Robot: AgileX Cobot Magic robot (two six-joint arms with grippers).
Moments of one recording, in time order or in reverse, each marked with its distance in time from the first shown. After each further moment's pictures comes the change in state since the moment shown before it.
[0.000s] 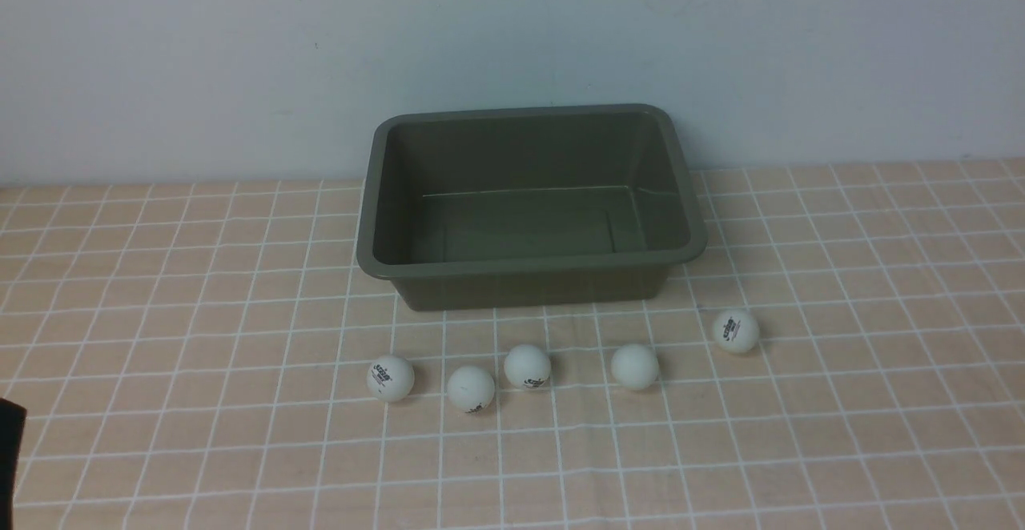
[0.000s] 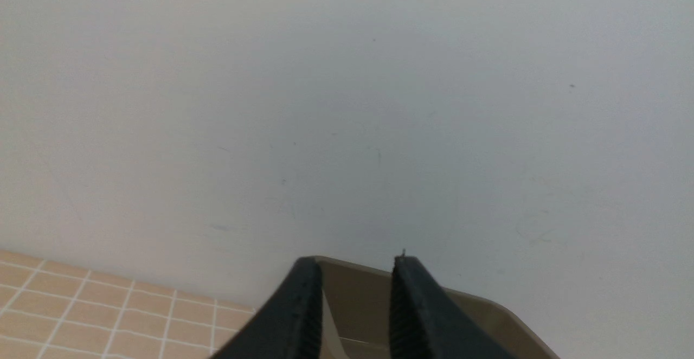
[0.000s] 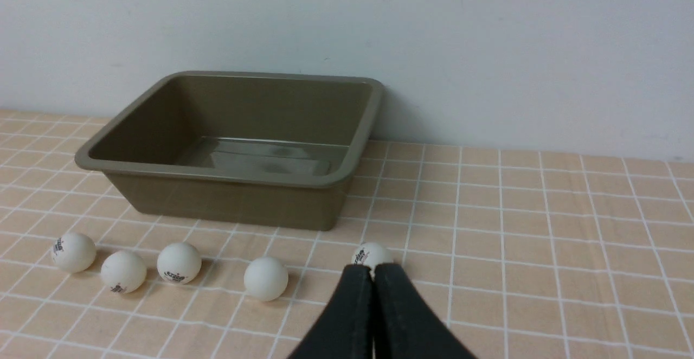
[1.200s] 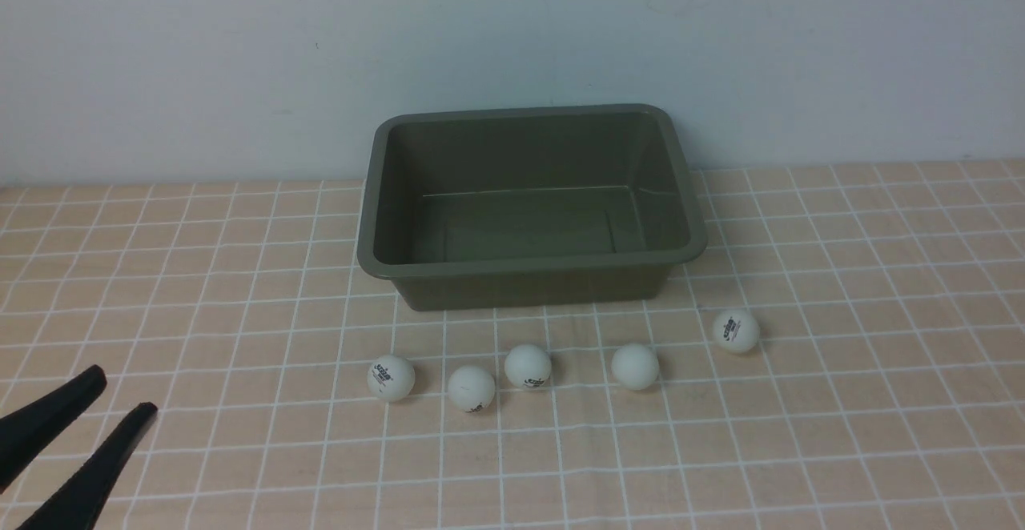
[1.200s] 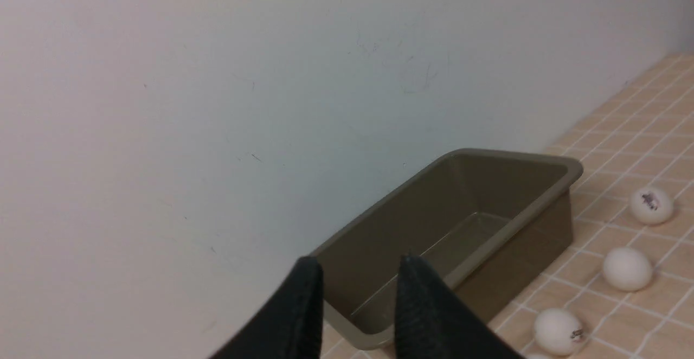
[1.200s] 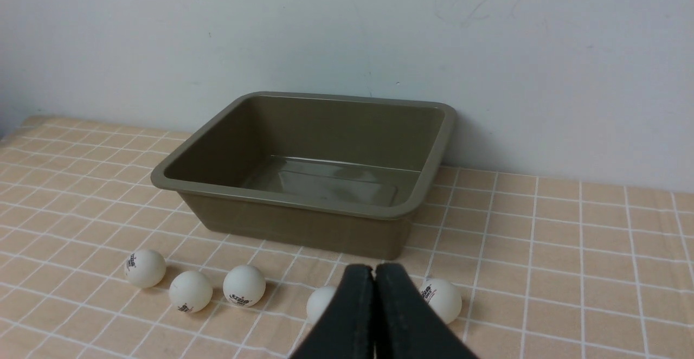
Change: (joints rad) right arm 0.000 0.131 0.001 0.298 -0.055 -0.279; left arm 0.000 0.162 -0.241 0.853 -0.302 -0.004
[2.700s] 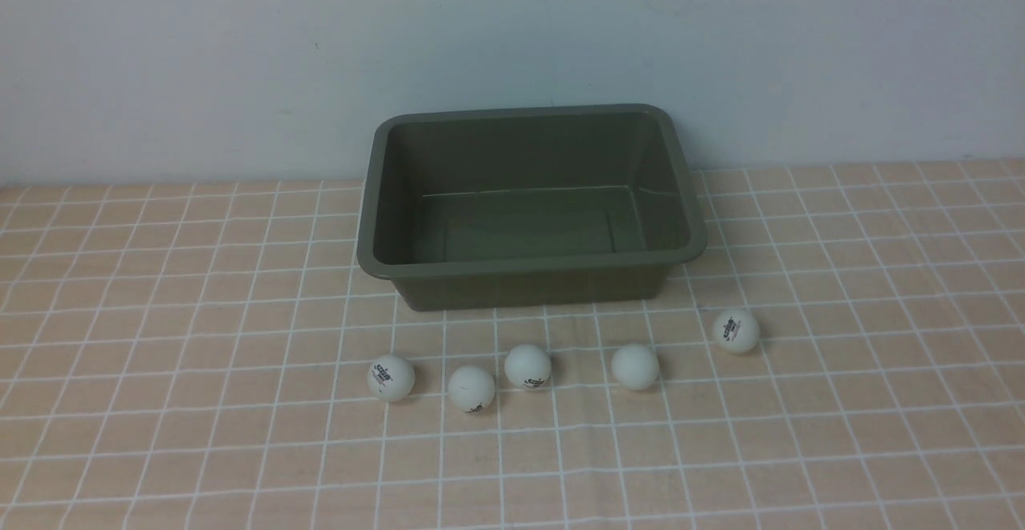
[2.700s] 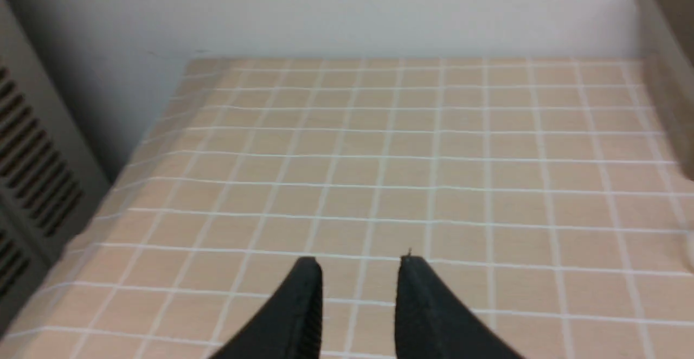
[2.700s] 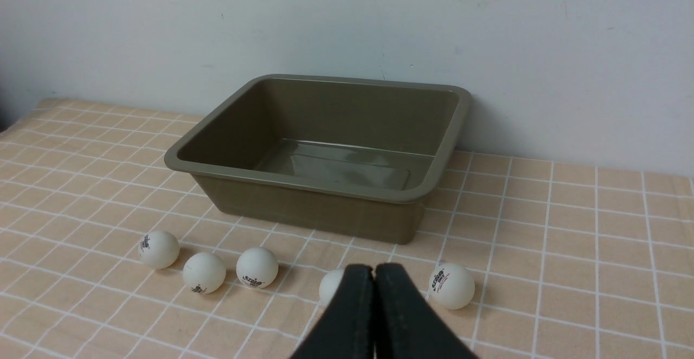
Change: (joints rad) right arm 0.000 0.000 0.000 0.001 0.036 0.000; left arm 0.000 0.051 -0.074 -1.558 1.078 1.164
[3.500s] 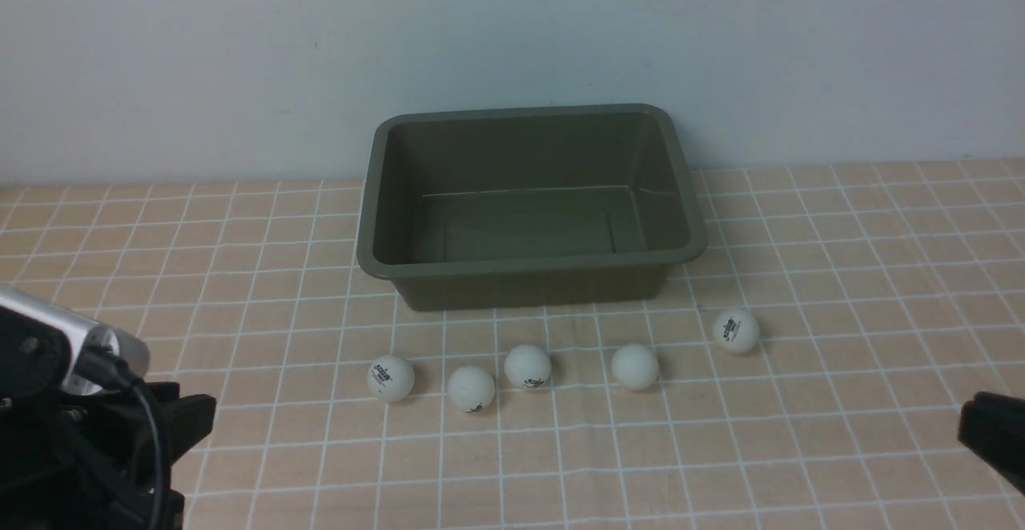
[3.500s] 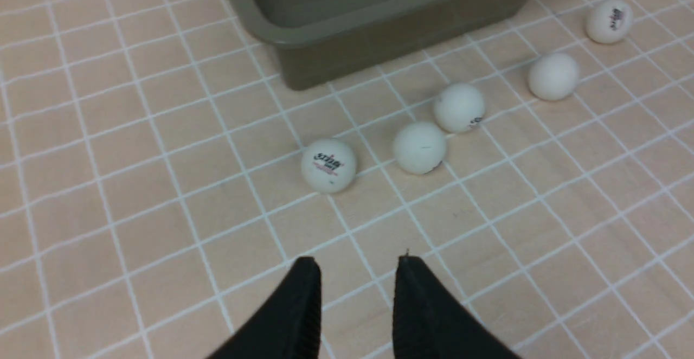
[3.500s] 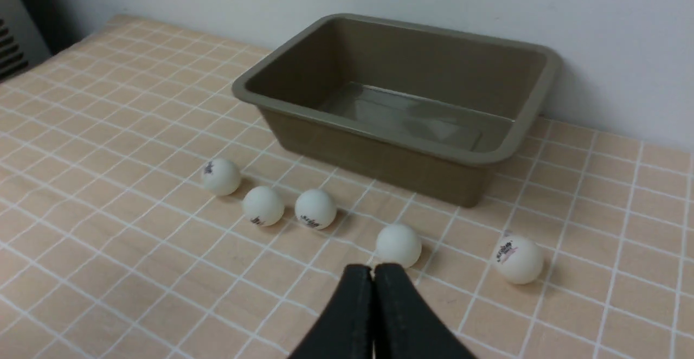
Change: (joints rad) right arm 0.000 0.140 -0.031 0.136 0.140 -0.264; left arm 0.000 0.503 -0.187 -1.013 0.108 1.070
